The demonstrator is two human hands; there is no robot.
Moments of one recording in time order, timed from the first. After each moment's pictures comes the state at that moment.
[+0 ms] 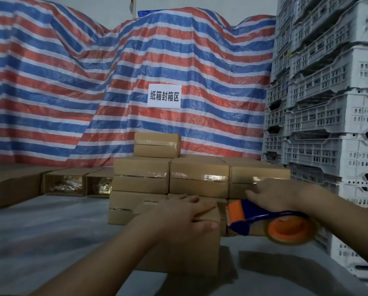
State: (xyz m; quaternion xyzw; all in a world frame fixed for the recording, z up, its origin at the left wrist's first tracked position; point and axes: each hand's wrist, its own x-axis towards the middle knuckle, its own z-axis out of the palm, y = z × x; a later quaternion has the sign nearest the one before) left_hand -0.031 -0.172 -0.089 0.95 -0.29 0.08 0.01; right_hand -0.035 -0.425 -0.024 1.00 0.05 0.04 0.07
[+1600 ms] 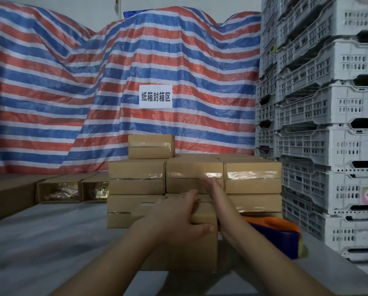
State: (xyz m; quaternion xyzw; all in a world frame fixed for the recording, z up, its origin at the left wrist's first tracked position) left_hand -0.018 -0.175 -0.104 0.94 -0.27 0.19 0.07; right_hand -0.025 -0.317 -0.105 0.68 0.08 0.10 -0.73
